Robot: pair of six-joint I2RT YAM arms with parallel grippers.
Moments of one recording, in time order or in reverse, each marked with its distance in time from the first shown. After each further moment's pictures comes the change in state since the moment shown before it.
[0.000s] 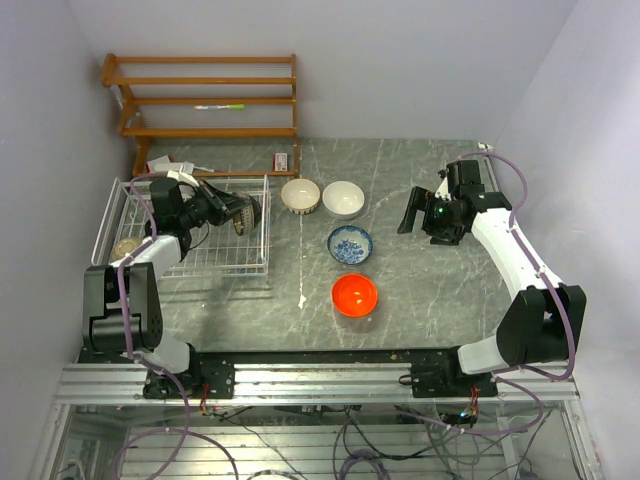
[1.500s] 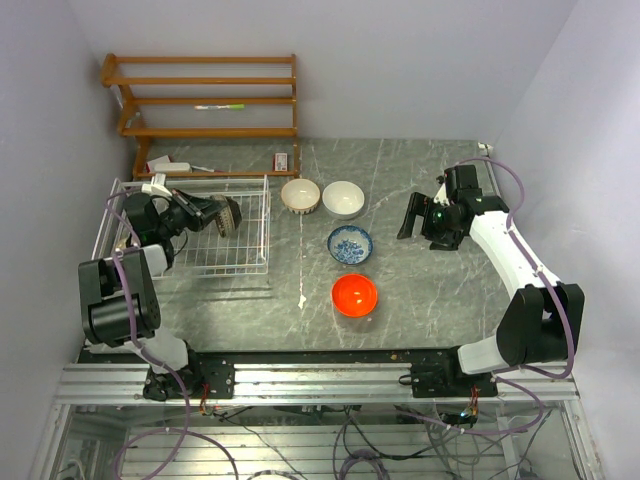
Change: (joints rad) left arm 0.197 0.077 -0.102 0.232 0.152 -0.061; right arm 0.000 0.000 -0.046 0.011 0.004 0.000
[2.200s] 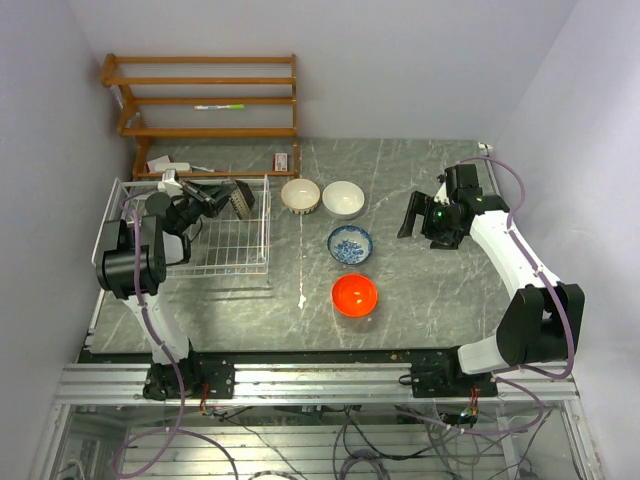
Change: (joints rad) left arm -0.113 0.359 0.090 0.575 -0.129 -0.438; right arm 0.000 0.002 0.009 0.003 0.006 0.004
